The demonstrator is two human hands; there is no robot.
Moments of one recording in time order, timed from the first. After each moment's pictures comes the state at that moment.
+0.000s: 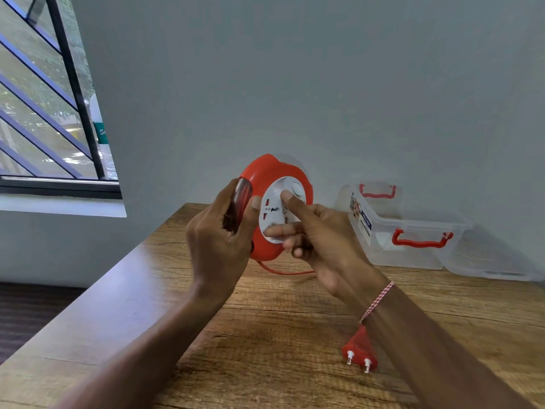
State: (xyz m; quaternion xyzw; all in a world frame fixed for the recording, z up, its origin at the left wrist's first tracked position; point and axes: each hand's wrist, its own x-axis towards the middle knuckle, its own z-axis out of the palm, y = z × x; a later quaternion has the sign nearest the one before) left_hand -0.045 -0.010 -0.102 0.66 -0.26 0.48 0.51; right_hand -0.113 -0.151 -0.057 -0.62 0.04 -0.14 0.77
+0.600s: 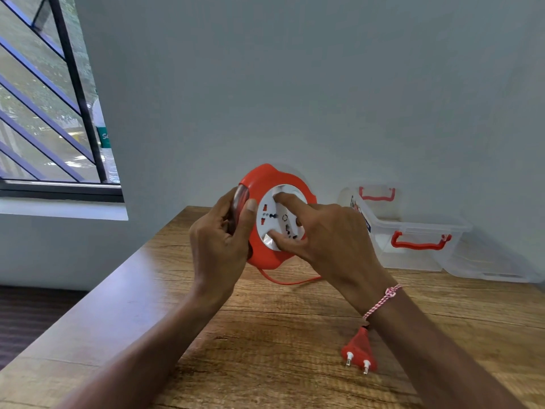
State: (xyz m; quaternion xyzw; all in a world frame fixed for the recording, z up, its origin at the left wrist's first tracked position) left_hand -0.044 -0.009 -0.102 0.66 -0.27 0.42 0.57; right_hand -0.097 -0.178 -0.074 -0.86 -0.14 -0.49 0.01
